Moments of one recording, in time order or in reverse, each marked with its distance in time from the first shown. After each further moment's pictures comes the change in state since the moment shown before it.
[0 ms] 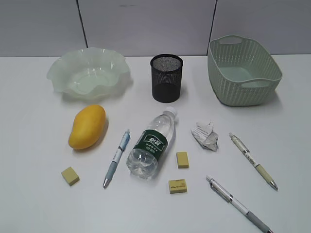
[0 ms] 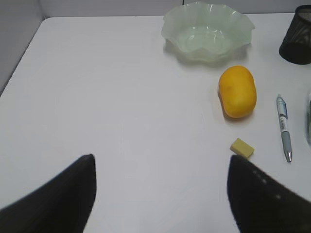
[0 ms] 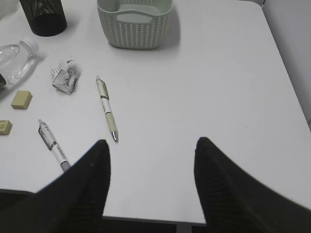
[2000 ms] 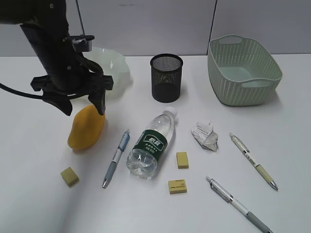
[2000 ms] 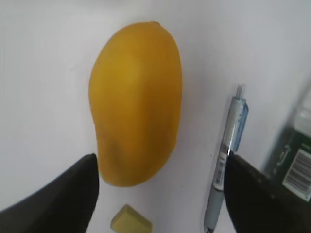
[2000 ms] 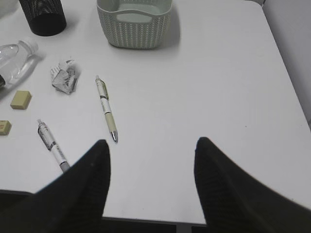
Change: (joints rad) left arm -0.392 1.928 -0.908 -0.035 -0.076 -0.324; right arm 0.000 0.000 0.000 0.000 0.000 0.000
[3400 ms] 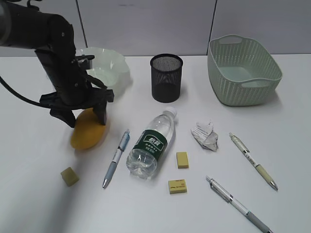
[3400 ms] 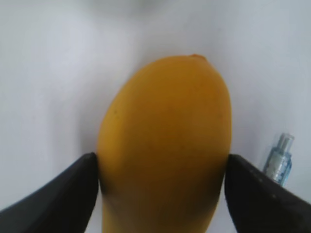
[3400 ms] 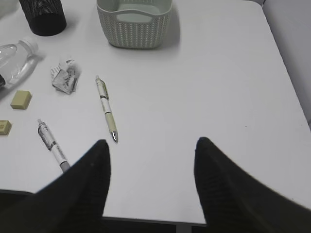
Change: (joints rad) left arm 0.049 0.147 -0.008 -0.033 -0.104 -0.016; right arm 0.000 0.000 0.000 0.000 0.000 0.000
